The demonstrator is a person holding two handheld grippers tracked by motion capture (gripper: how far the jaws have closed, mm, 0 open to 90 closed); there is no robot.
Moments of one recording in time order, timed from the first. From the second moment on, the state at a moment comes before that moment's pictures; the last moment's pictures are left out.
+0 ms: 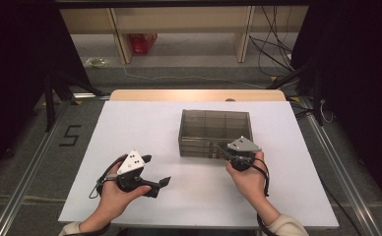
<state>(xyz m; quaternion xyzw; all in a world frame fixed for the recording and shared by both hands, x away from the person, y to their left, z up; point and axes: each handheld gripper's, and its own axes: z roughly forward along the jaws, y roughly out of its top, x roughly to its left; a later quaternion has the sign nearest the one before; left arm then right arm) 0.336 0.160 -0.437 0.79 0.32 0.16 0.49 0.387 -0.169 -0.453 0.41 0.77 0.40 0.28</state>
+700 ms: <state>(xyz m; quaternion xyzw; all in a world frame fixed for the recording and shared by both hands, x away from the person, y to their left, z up) 0.336 0.161 -0.438 0.79 0.32 0.16 0.49 0.384 -0.170 -0.454 0.41 0.77 0.40 0.28</state>
